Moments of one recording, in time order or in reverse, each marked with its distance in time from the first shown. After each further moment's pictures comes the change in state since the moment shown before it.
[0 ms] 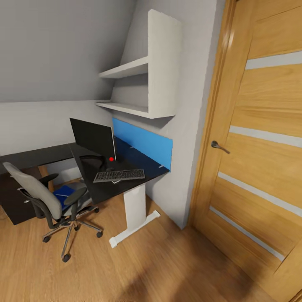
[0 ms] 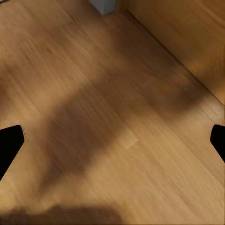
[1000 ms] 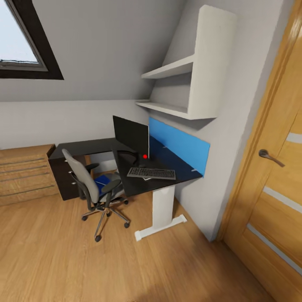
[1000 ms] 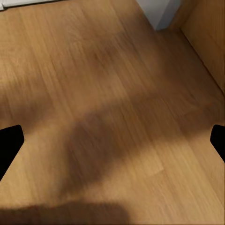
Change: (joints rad) left arm 0.000 -0.001 0.002 0.000 0.000 -0.001 0.000; right arm 0.000 0.000 0.002 0.029 0.000 0.000 0.001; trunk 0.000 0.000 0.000
